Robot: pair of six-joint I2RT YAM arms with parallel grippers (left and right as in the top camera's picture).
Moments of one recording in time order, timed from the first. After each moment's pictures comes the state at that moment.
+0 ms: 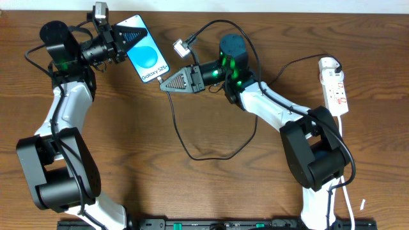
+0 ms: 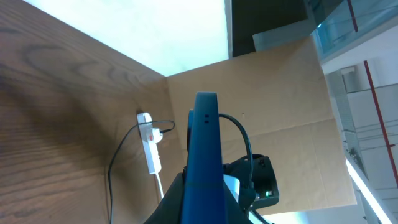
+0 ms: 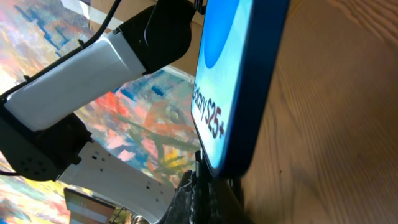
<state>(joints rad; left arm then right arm) 0.22 1.82 1.23 0.58 1.35 -1.27 0.53 2.08 1.41 0.67 -1.36 1.05</state>
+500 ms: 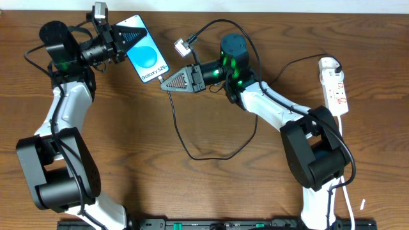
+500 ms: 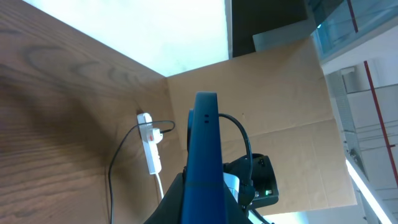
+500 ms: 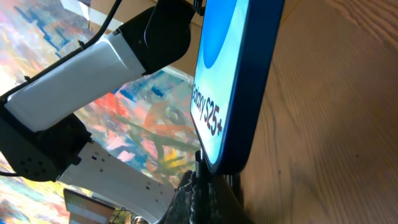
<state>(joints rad) 0.23 1.82 1.23 0.58 1.35 -1.27 0.53 2.08 1.41 0.67 -1.35 1.05</state>
